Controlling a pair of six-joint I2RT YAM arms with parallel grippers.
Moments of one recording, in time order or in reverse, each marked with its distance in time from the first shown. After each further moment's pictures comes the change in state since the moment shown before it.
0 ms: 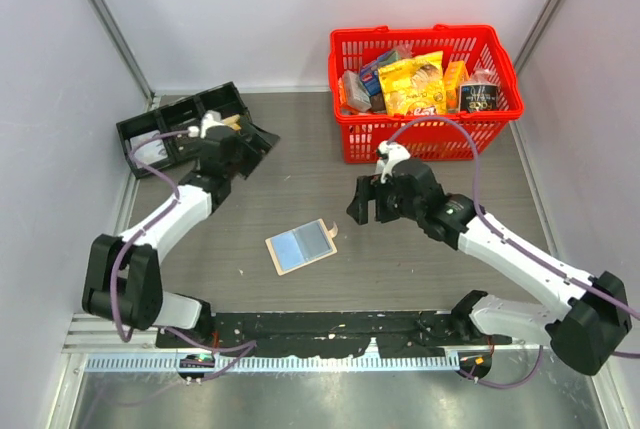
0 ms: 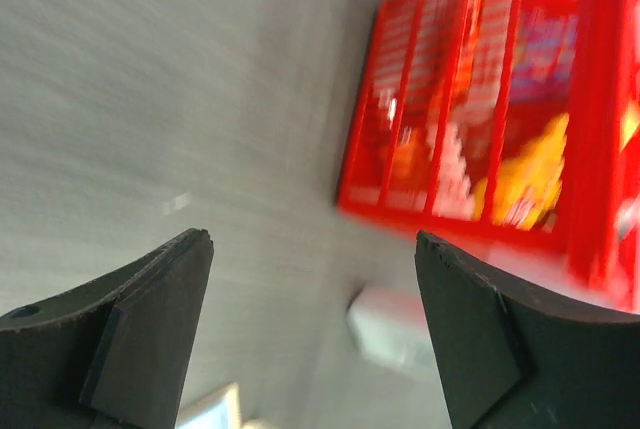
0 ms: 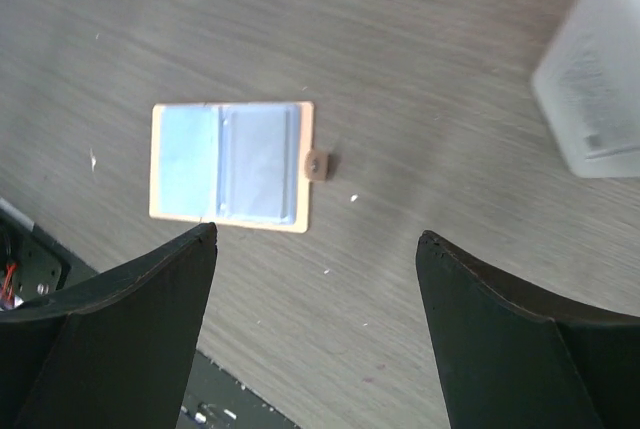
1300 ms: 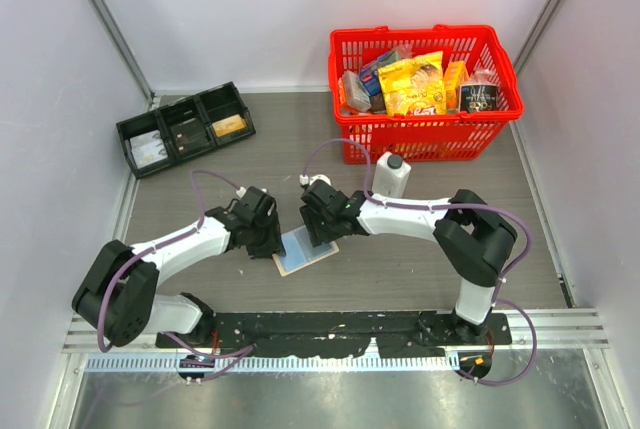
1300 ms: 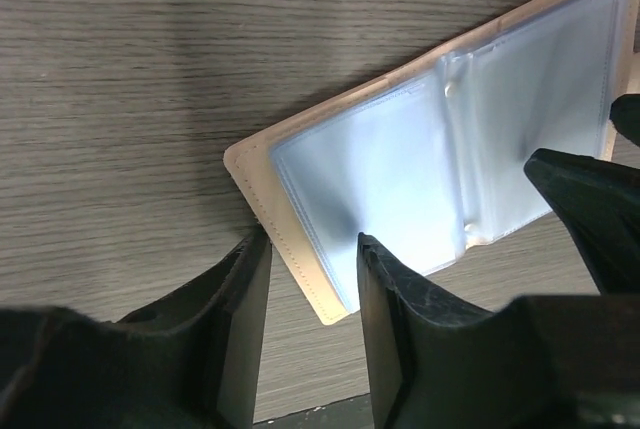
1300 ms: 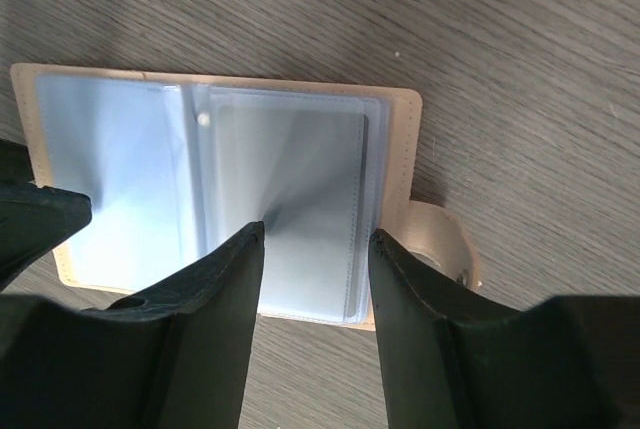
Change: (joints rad) left arm -0.359 -0.099 -0.252 -0.582 0.077 0.322; right arm 0.295 0.714 0.279 0.010 0.144 0.060
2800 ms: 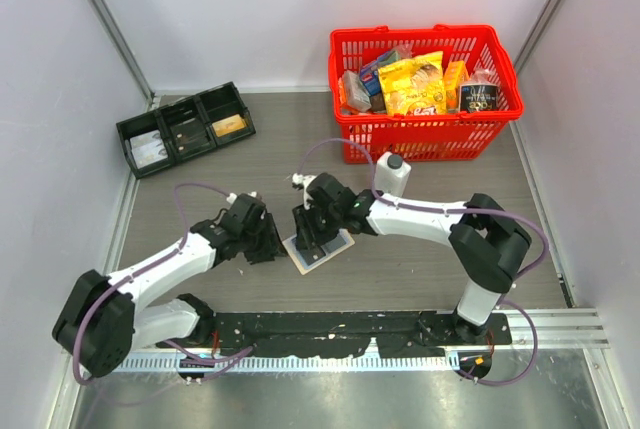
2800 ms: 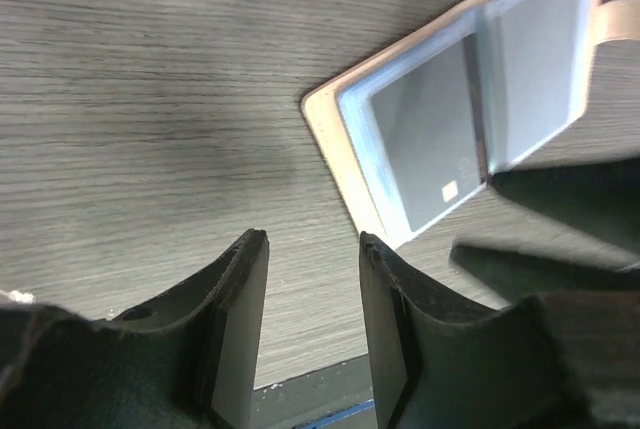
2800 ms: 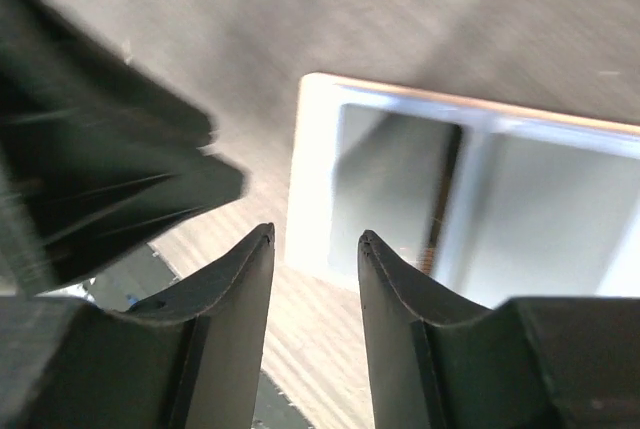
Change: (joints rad) left arm -0.014 -0.161 -0.095 0.047 0.045 -0.132; right arm 0.006 -0.075 -0.026 0.097 -0.328 -0.024
